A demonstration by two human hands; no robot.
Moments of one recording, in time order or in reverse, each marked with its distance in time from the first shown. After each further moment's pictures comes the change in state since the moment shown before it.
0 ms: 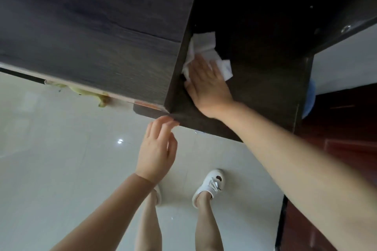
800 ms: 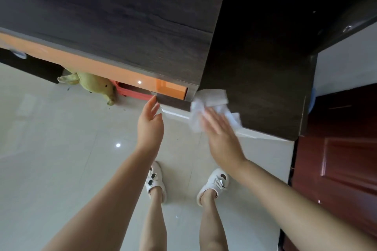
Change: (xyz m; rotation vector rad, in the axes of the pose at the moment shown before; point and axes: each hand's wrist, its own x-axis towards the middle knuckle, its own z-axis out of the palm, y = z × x) left_hand 0.011 -0.022 -0.042 -0.743 0.111 -0.806; right_hand -0.120 -0.065 0.040 0.179 0.078 0.015
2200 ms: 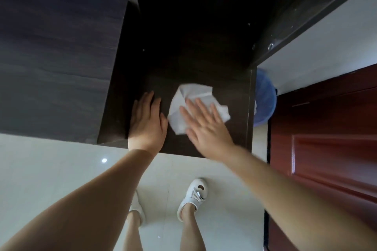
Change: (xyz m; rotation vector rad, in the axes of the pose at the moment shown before) left_hand 0.031 0.028 0.138 1.089 -0.045 0.774; right_hand 0.029 0.117 -0.074 -0.259 -0.150 0.020
